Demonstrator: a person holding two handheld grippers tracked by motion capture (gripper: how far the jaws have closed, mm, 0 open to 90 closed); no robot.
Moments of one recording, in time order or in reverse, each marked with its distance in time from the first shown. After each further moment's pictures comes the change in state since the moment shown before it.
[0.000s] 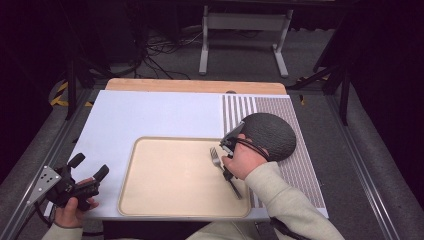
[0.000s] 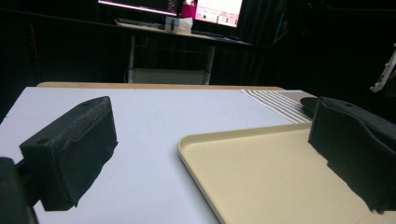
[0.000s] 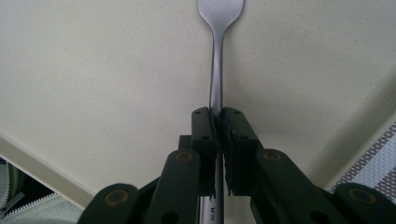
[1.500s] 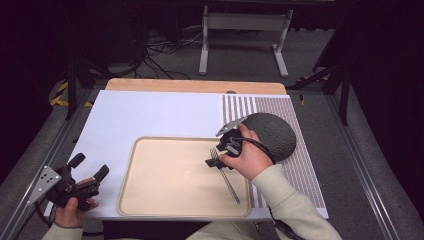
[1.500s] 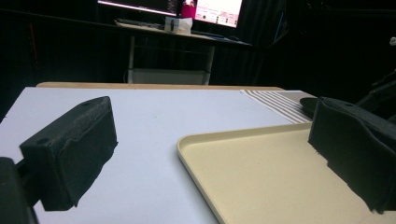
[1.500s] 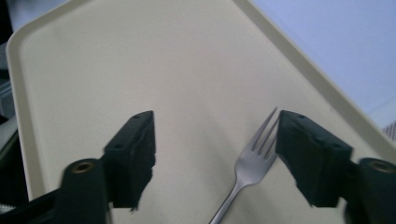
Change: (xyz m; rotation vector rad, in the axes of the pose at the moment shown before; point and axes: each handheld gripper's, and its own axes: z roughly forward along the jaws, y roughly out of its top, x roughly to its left) left arm 0.000 0.000 0.000 0.000 -0.001 0.000; right arm 0.004 0.001 -0.025 -0.517 0.118 -0.631
